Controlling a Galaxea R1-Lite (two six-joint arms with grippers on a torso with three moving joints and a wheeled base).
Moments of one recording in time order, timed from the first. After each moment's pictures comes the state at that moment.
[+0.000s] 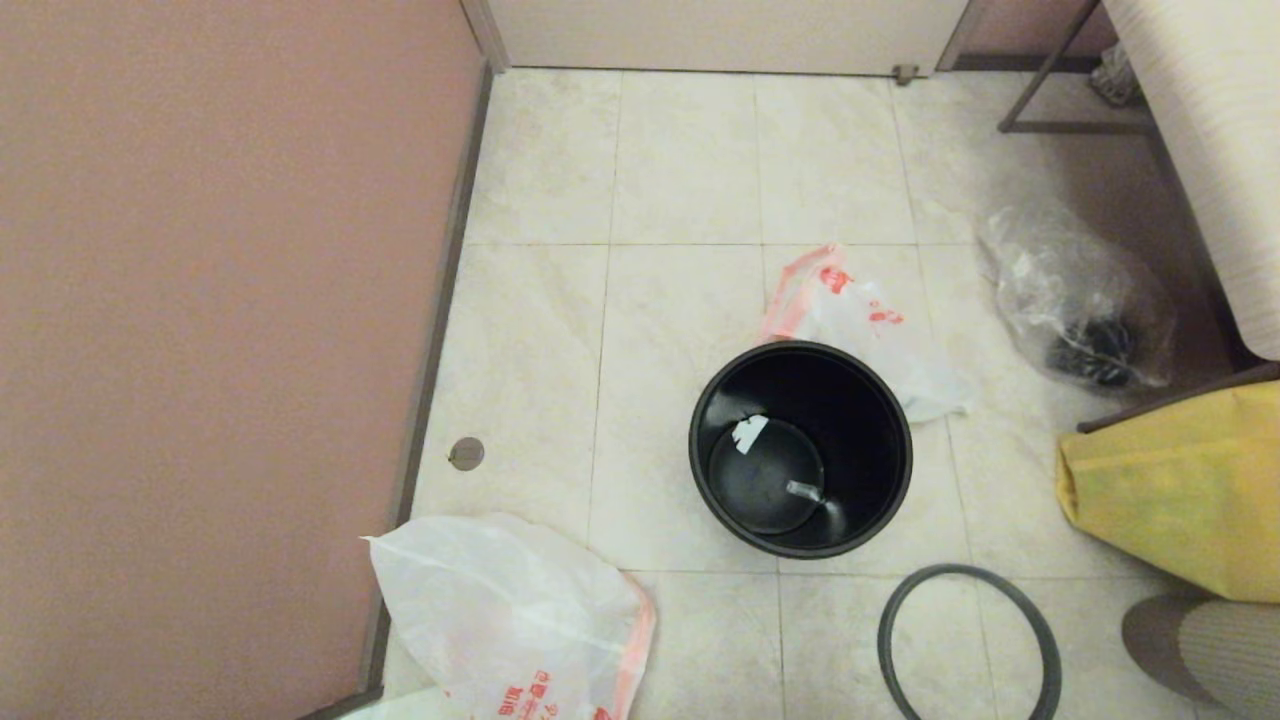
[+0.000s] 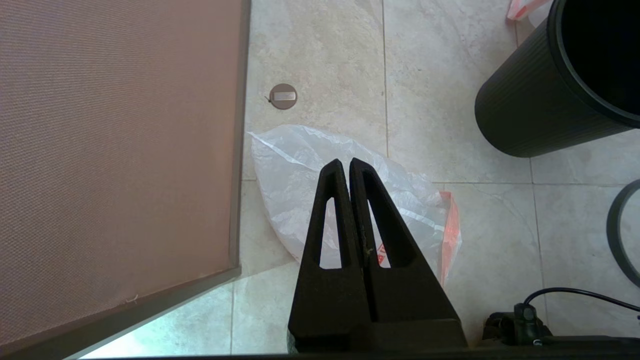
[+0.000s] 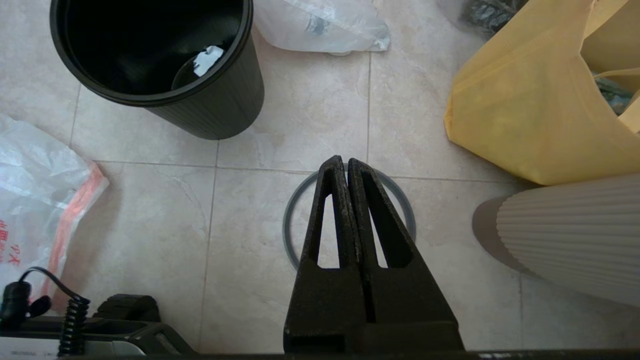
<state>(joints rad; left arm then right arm) 0.00 0.00 0.00 0.00 -0.01 -0.01 0.01 0.00 -0.01 0.00 0.01 -0.03</state>
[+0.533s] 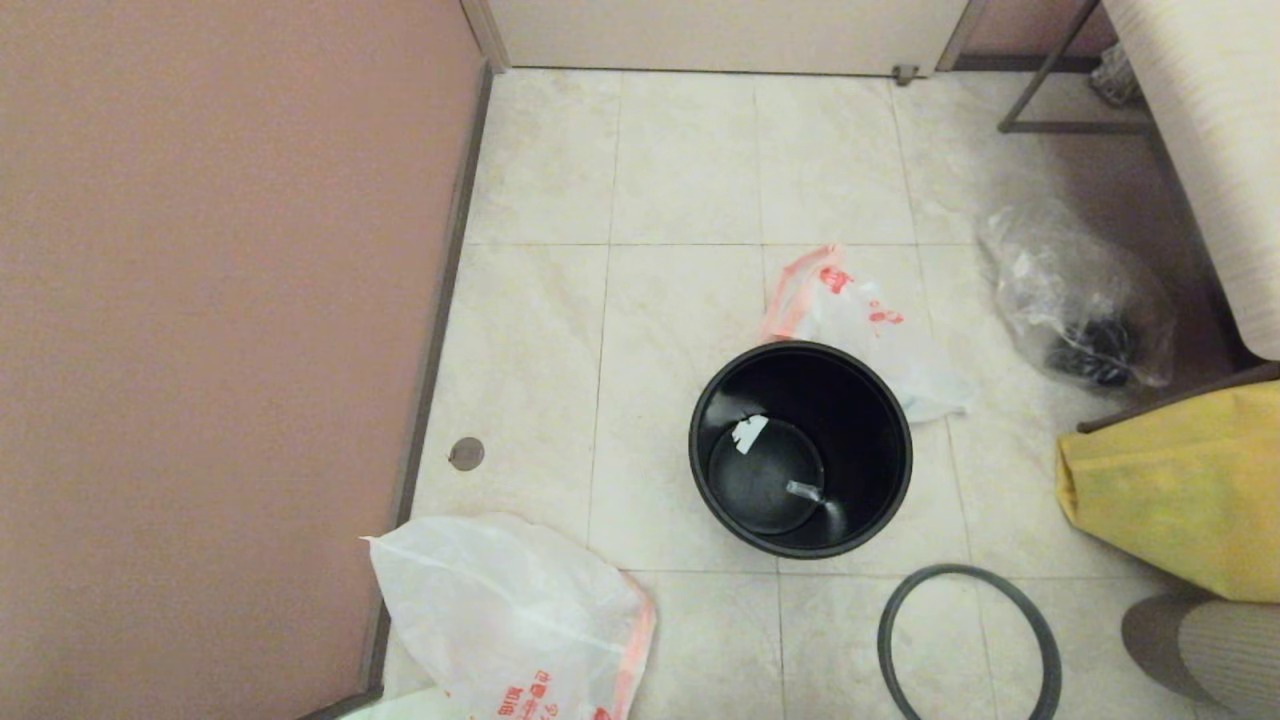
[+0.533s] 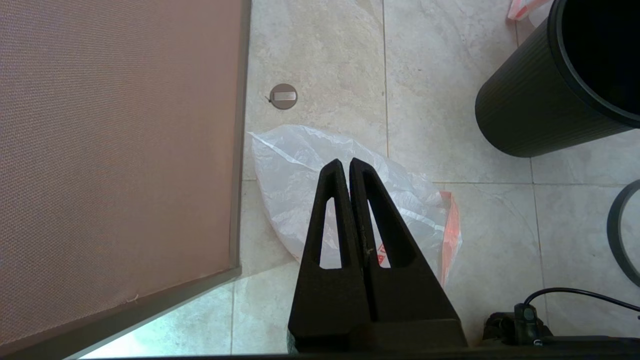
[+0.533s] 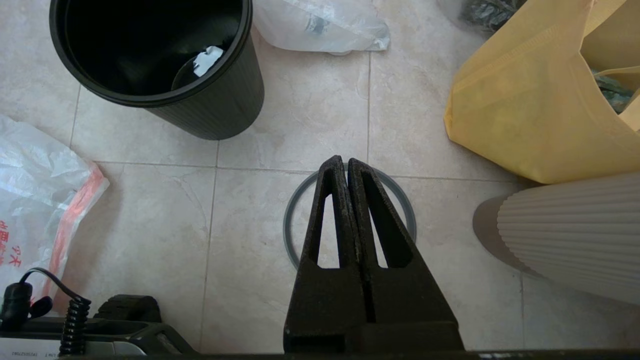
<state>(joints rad) 0.00 0.00 0.00 0.00 -0.01 -0.01 0.01 0.00 -0.01 0.00 0.01 -0.03</state>
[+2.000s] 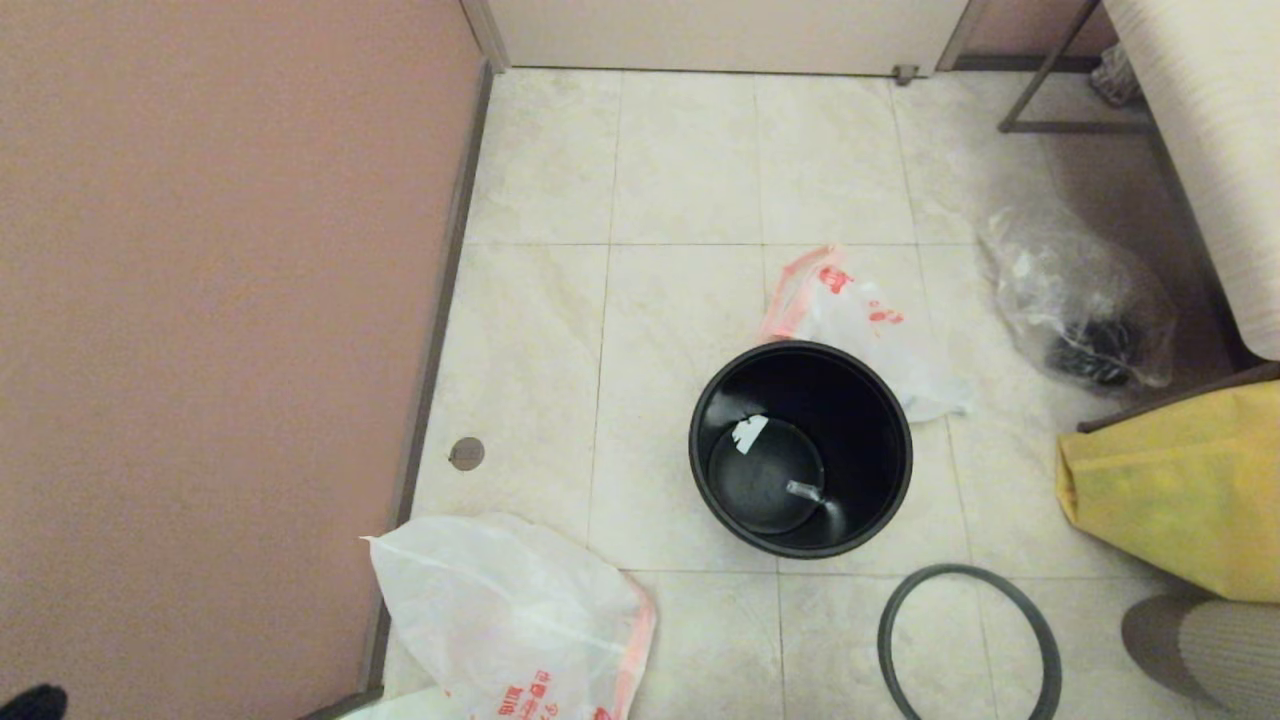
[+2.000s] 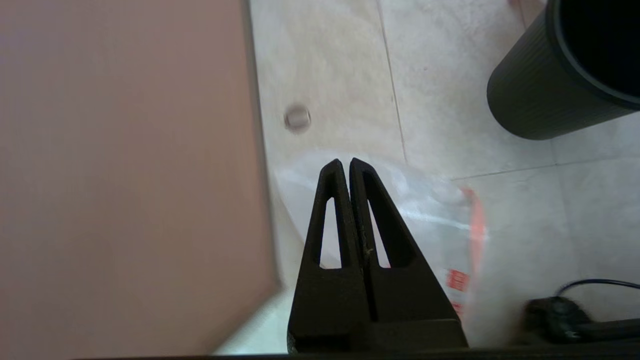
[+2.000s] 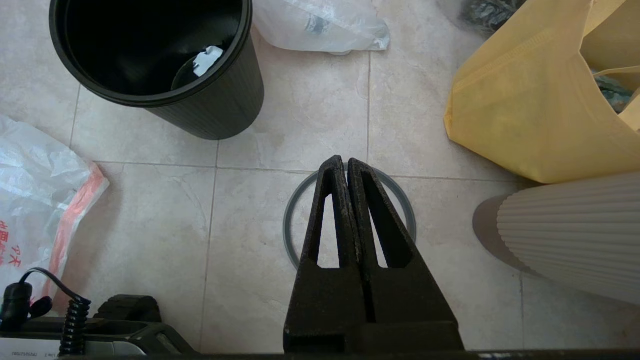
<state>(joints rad) 0.00 0.31 -0.29 0.03 -0.05 0.19 0.01 0.00 -0.01 0.00 0.01 -0.03</state>
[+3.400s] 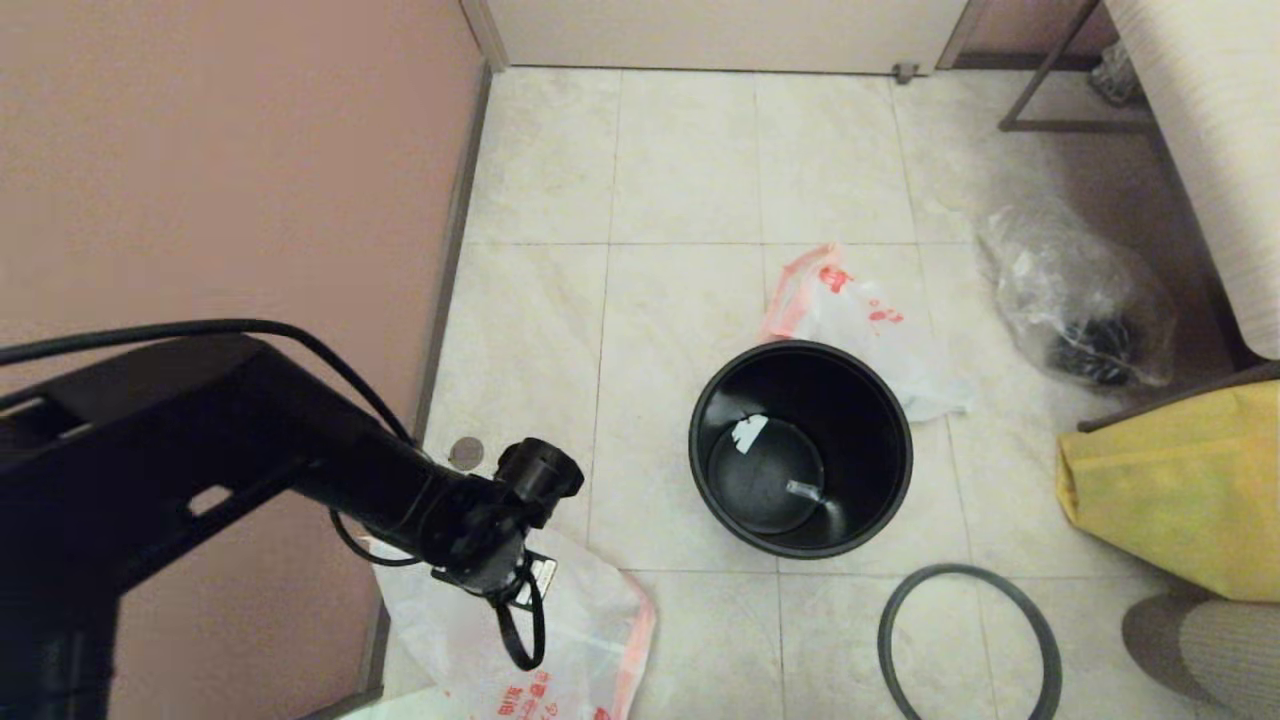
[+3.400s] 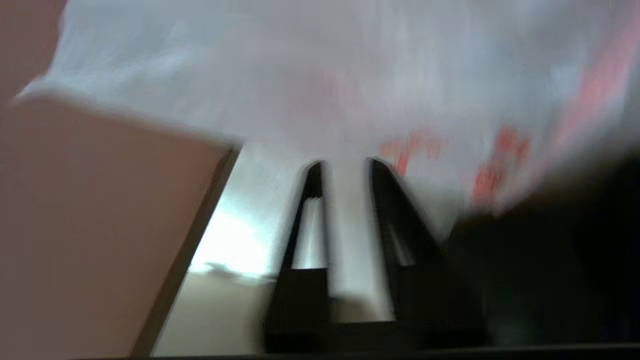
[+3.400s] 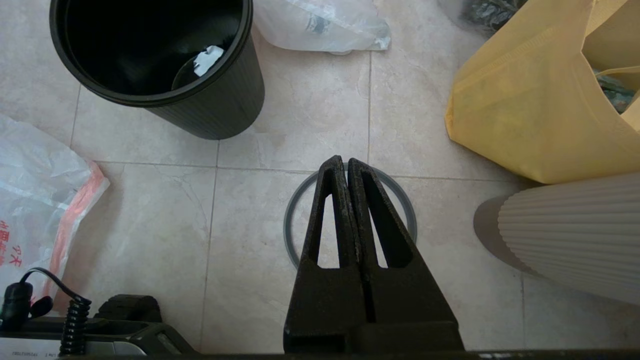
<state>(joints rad) -0.47 2.14 -1.05 0.08 0.48 -0.11 0.01 0.00 -0.01 0.00 0.01 -0.03</state>
